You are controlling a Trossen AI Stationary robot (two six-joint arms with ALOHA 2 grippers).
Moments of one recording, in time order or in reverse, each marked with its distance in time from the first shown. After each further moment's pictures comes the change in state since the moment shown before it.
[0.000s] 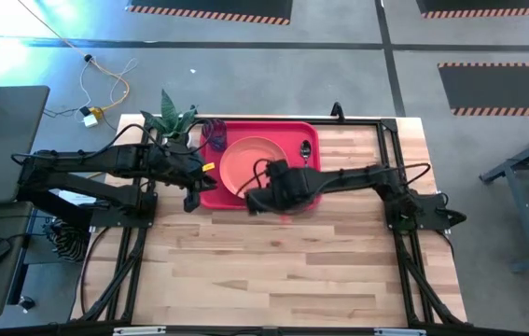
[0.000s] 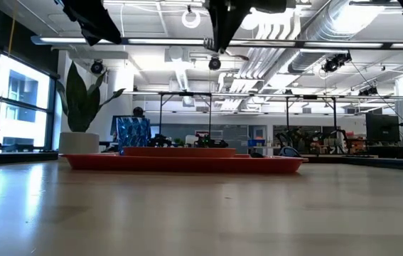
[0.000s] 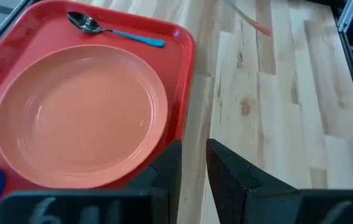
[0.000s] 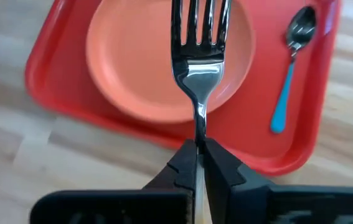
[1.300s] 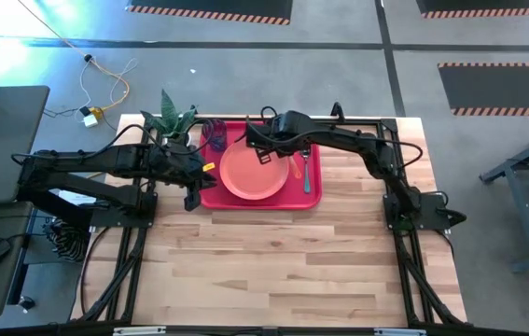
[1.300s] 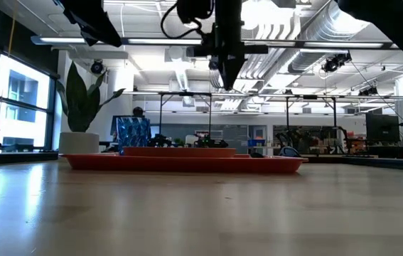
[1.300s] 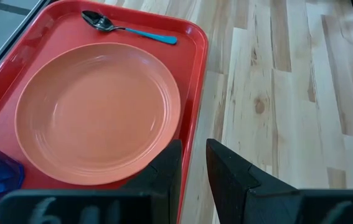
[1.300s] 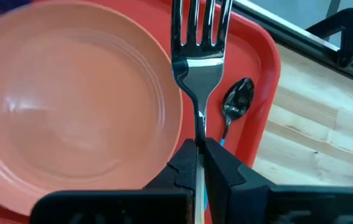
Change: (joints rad) left arm 0.000 0.000 0.000 -0.015 -0.049 0.013; right arm -0.365 0.043 -0.001 -0.004 -0.080 -0.465
